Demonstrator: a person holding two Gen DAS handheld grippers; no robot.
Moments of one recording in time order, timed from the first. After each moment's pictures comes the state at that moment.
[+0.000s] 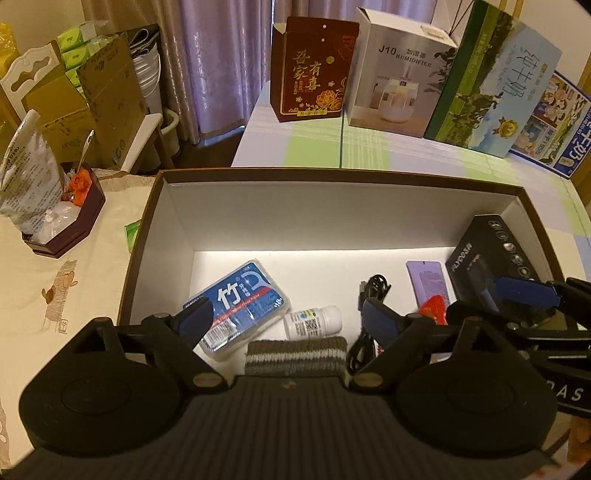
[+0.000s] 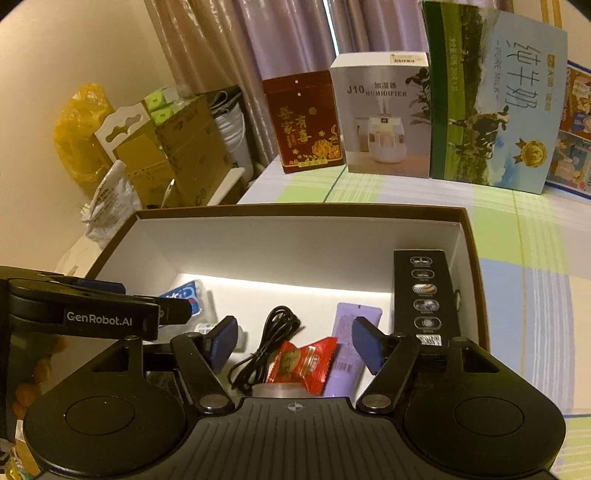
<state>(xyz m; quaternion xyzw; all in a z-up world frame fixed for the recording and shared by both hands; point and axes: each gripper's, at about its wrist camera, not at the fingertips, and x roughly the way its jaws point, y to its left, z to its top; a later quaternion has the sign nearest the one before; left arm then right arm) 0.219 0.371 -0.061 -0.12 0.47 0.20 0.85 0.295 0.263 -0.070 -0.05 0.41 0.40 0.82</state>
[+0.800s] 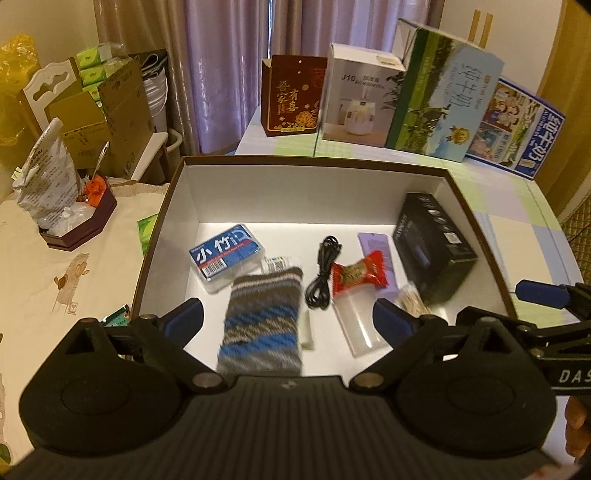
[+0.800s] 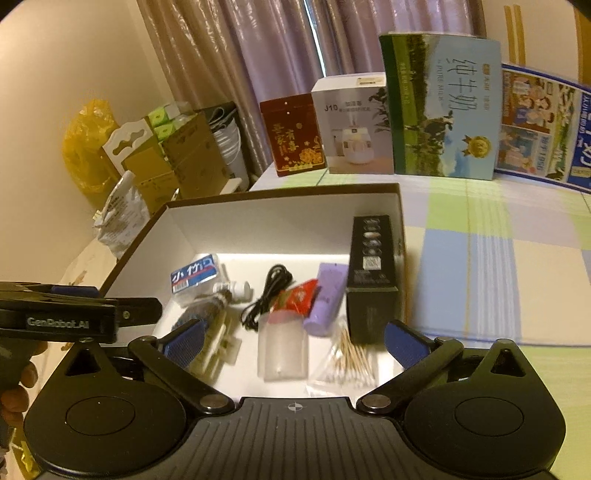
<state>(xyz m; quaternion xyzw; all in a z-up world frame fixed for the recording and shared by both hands) 0.125 0.295 -0.012 -0.12 0.42 0.20 0.88 0.221 0.176 -0.030 -0.03 0.40 0.39 0.83</state>
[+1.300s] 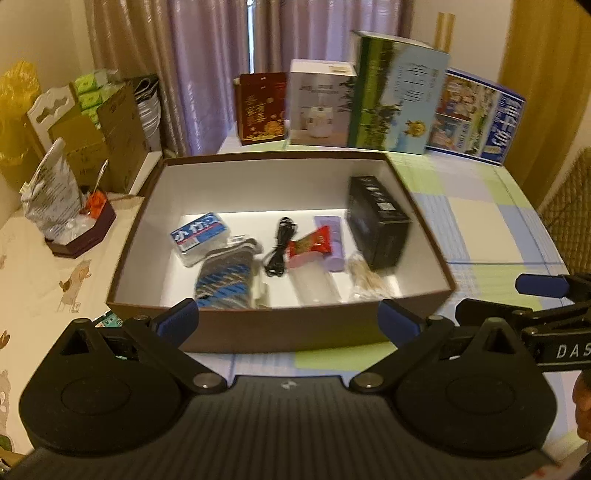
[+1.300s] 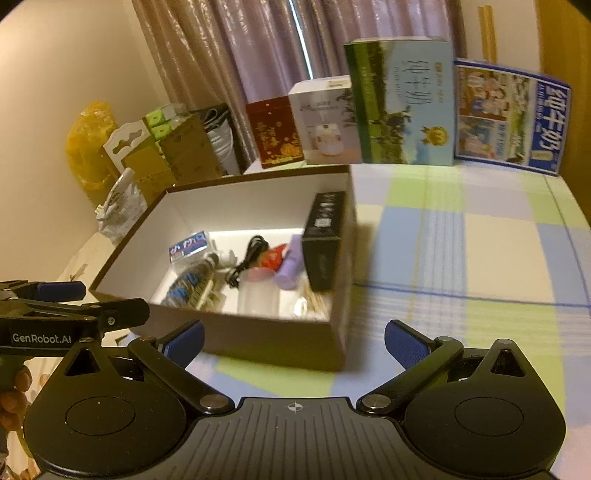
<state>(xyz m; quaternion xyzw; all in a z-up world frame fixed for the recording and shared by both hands) 0.079 0.204 0.008 -0.08 0.40 0.19 0.89 0.183 0.089 -0.014 -0.03 0.40 0.38 0.83</state>
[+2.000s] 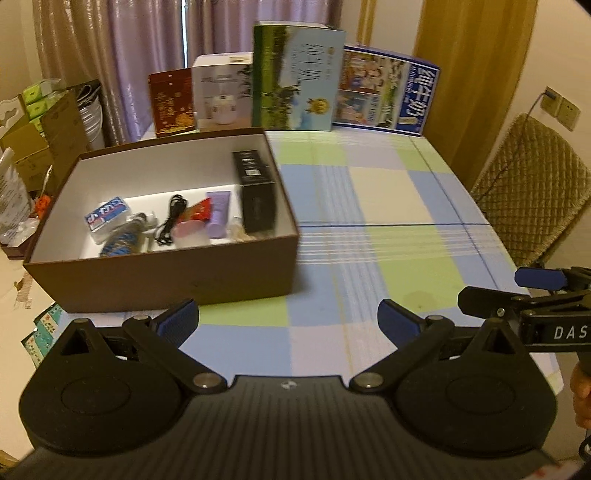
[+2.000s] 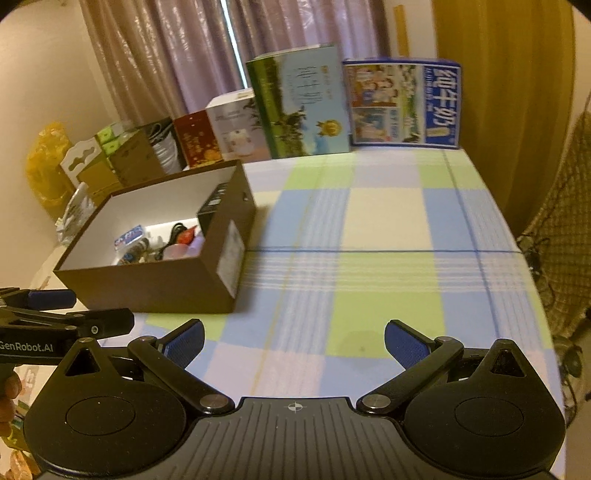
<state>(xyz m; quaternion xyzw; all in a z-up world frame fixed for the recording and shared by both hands) 0.073 0.077 0.008 -0.08 0.41 0.11 0.90 0.154 -0.062 0.000 -0.02 0.40 0.30 0.87</state>
